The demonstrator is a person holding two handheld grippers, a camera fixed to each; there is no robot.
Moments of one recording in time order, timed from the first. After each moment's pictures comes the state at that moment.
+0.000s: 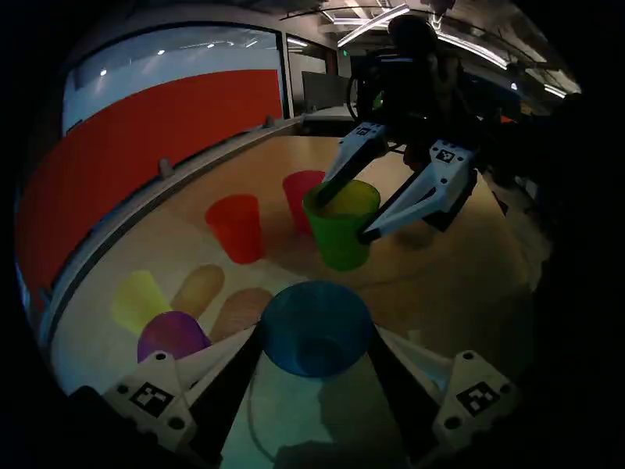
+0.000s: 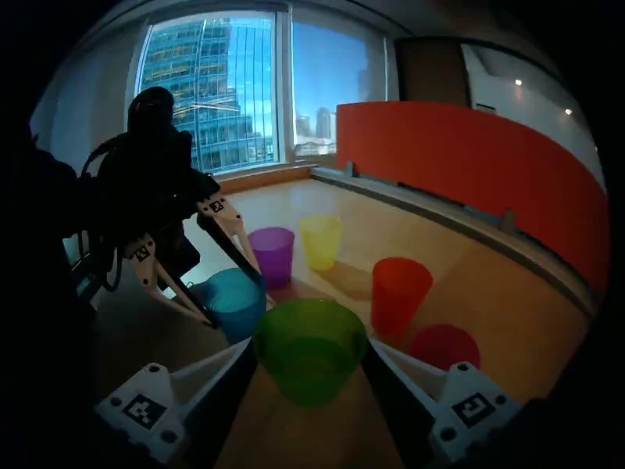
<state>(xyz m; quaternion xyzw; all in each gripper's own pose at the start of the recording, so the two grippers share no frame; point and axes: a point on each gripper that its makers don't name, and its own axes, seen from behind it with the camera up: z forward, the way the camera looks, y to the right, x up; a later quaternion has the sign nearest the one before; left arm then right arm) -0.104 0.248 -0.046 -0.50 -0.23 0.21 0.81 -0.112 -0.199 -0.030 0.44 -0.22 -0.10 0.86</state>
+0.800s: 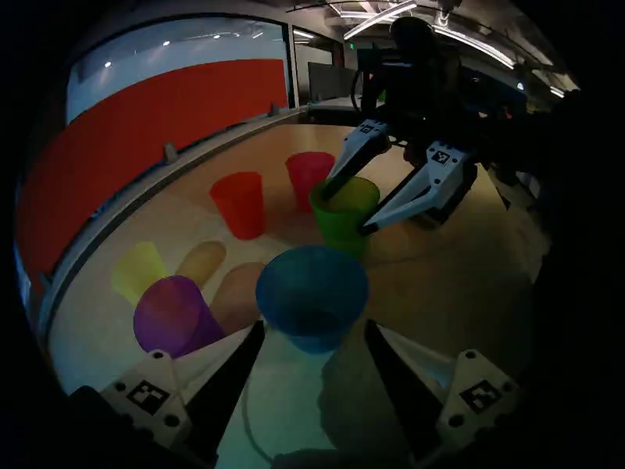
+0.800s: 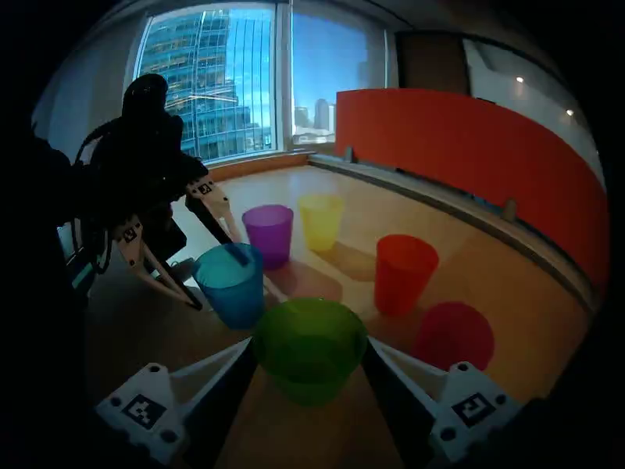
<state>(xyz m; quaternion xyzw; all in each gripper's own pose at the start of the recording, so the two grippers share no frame) -0.119 0.225 -0.055 -0.49 -0.25 0.21 0.81 -0.138 -0.195 -0.033 0.43 -0.23 -0.11 0.86</state>
